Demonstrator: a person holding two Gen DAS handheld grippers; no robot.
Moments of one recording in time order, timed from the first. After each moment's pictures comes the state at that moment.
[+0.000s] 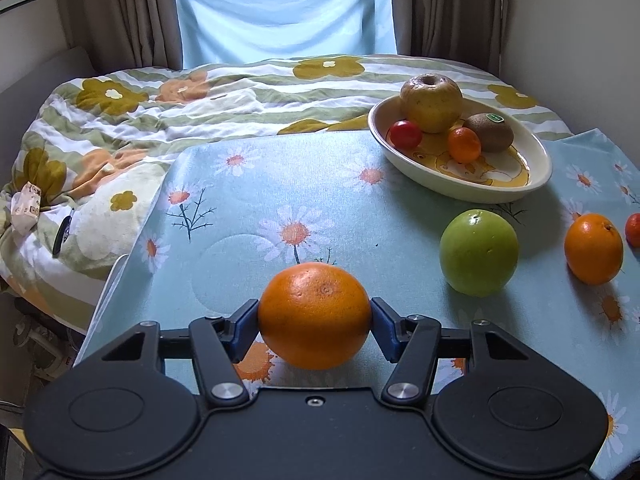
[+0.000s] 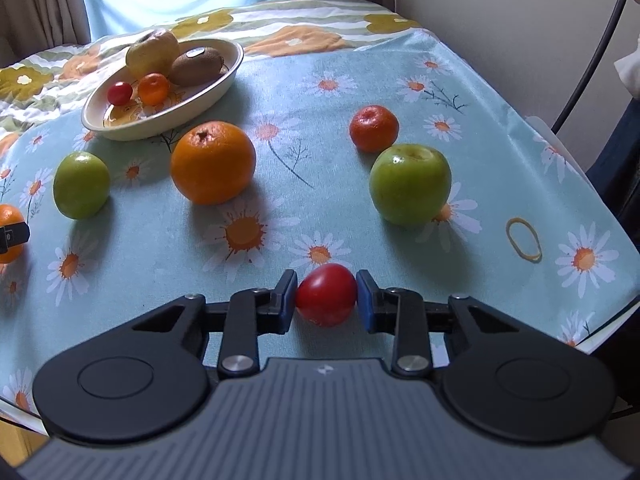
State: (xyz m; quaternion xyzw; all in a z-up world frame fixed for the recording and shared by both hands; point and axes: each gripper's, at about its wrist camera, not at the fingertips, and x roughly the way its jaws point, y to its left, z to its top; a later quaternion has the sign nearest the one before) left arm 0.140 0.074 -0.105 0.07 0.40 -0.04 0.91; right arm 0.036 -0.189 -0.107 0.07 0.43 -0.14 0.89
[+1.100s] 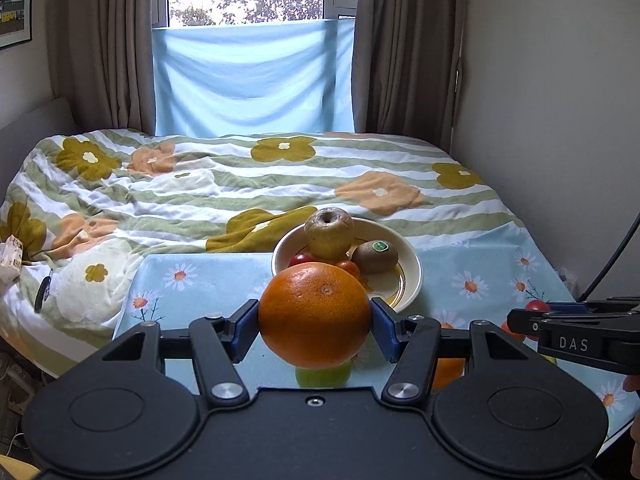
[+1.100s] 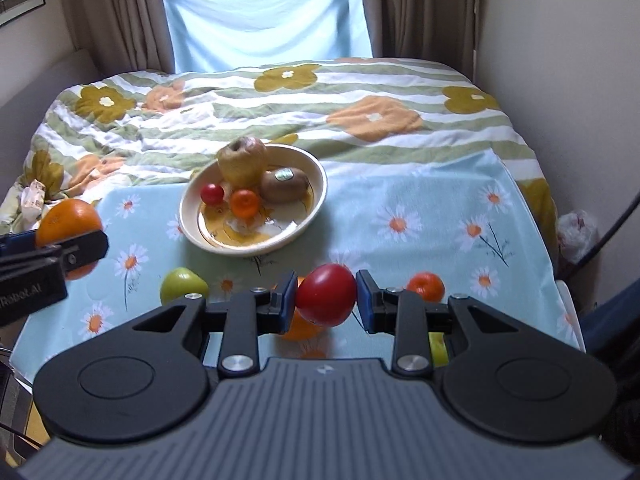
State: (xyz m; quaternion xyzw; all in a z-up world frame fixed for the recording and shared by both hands) left arm 0.110 0.001 0.018 0.03 0.32 -0.09 0.94; right arm 0.087 -0.201 0.013 0.05 0.38 -0.01 0.92
